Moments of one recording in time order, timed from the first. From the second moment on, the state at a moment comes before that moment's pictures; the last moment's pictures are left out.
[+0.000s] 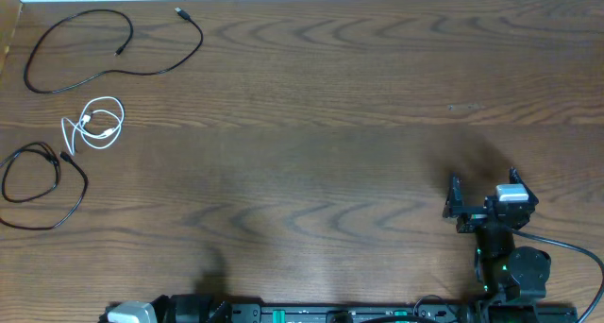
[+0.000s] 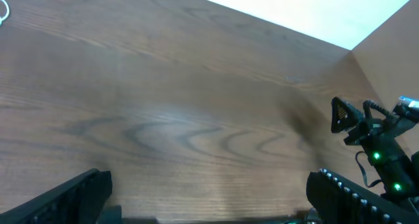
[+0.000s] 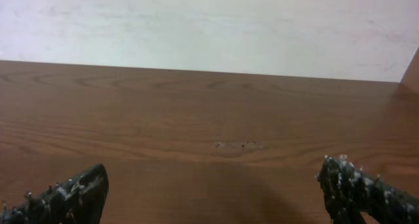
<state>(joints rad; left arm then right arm) 0.04 0.29 1.39 -1.62 0.35 -0.27 0.00 0.01 0.01 -0.07 -0.03 -0.04</state>
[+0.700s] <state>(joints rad) 0.04 0.14 0.77 -0.92 0.30 -0.07 0.00 0.01 0.01 -0.07 -0.03 -0.04</state>
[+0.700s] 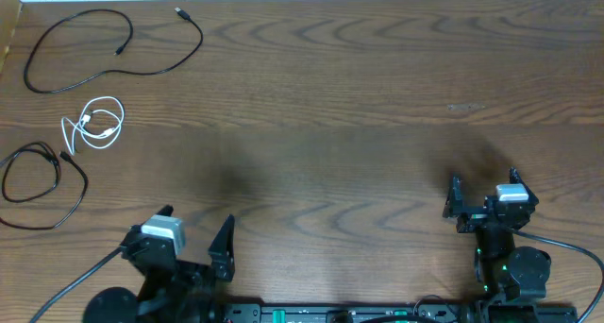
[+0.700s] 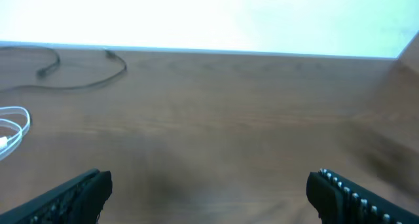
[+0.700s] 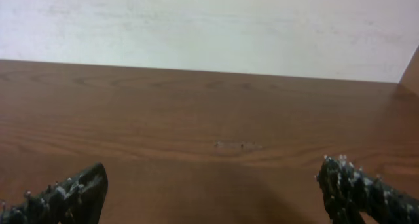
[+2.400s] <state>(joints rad) 0.00 0.01 0.02 -0.11 0.01 -0.12 0.00 0.01 0.01 -0.07 -0.03 -0.04</state>
